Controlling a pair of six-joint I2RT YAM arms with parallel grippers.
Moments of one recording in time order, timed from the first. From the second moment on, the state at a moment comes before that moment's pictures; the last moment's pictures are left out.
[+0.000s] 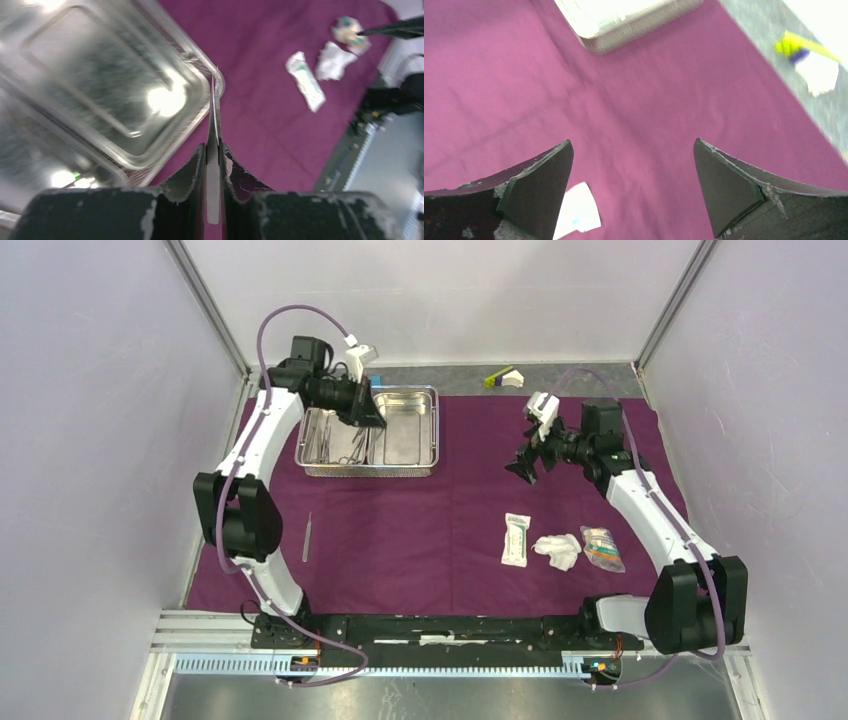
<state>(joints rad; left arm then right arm) -0.13 1.80 1.72 -0.86 0.77 0.25 0.11 1.28 0.92 -0.28 -0.70 -0.55</state>
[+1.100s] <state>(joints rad) -0.53 1.58 1.37 -0.84 0.91 0.43 0.37 1.41 0.74 0.76 -1.22 0.36</state>
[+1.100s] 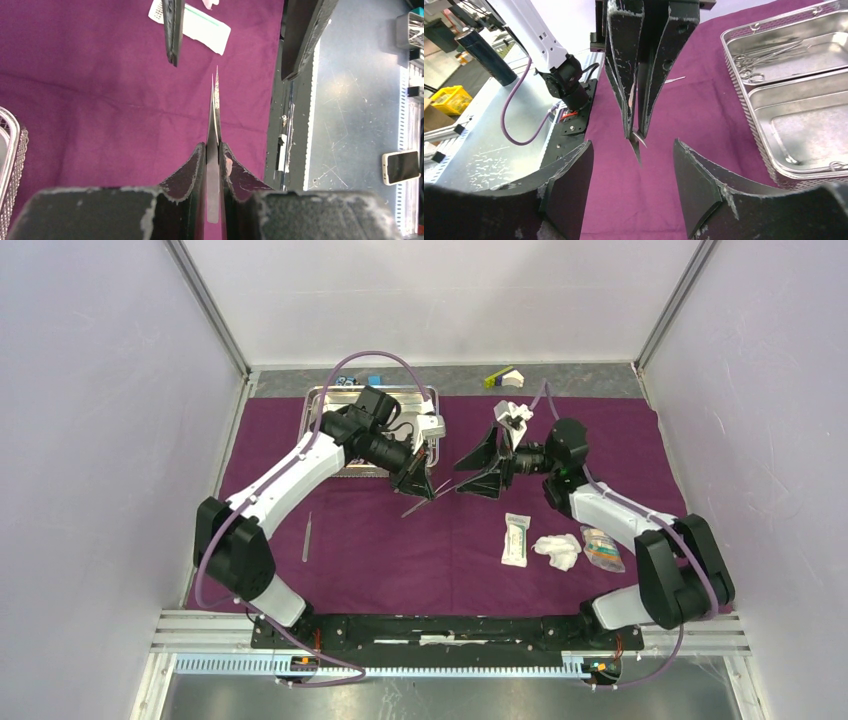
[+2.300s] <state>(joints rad) -0.55 1.54 1.34 -0.79 0.79 0.45 0.40 1.63 0.71 1.10 -1.26 0.67</state>
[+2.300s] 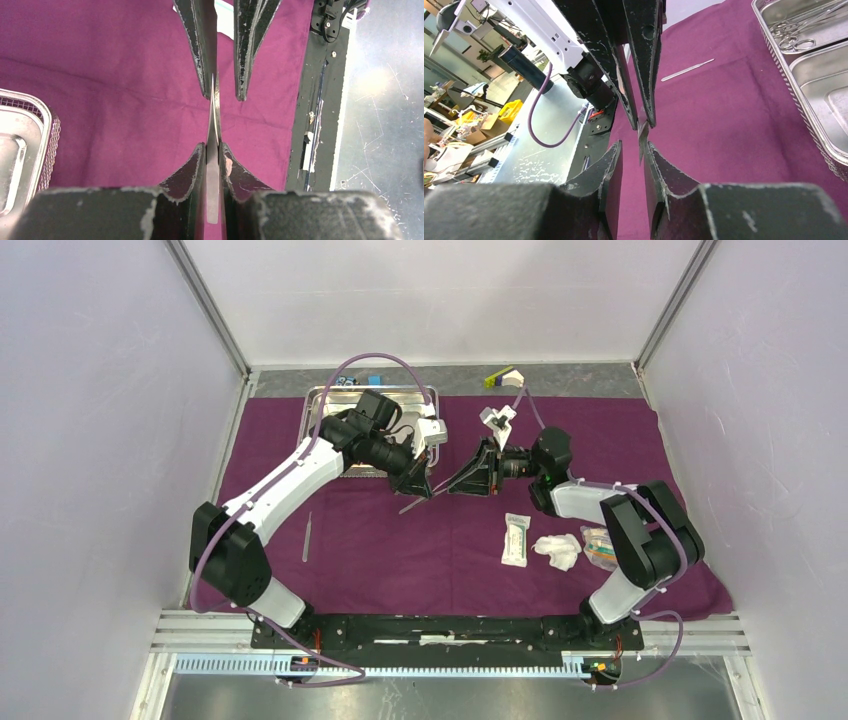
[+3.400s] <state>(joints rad) -0.56 1.54 1.33 -0.68 0.57 0.45 0.40 1.60 0.71 0.74 -1.07 0.51</state>
